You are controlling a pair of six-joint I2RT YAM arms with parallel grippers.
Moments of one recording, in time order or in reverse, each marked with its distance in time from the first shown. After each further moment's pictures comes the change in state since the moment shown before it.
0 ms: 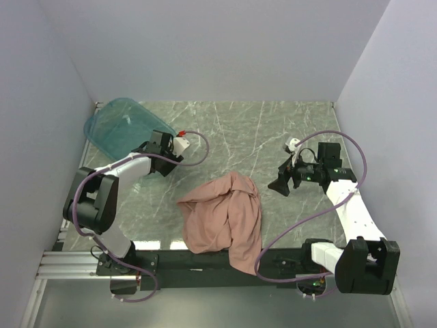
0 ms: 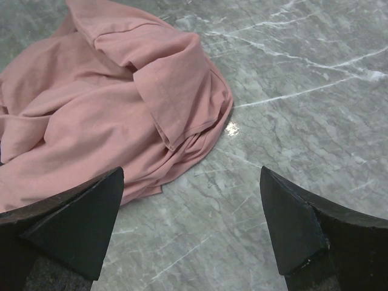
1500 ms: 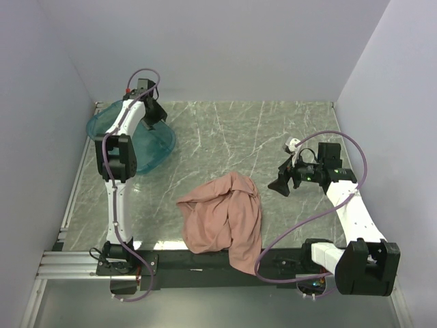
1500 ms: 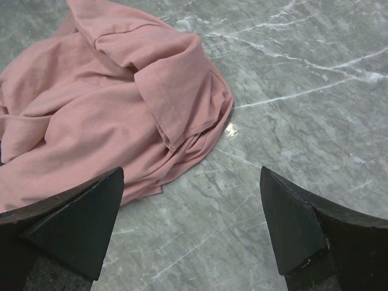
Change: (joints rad) left arm 0.256 0.743 1.236 -0.589 0.009 -1.311; right arm 0.003 -0.011 0.000 -0.004 0.000 0.000
